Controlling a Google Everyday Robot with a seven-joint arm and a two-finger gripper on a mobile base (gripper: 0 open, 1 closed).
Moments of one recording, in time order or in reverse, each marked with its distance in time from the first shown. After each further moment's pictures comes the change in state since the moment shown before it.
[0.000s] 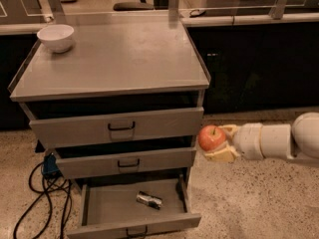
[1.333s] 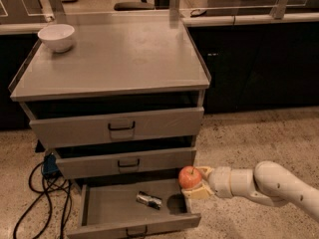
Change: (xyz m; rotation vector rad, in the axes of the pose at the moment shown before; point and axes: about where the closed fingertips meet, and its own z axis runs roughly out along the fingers) arm 0.124 0.077 0.120 -0.156 -0.075 0.144
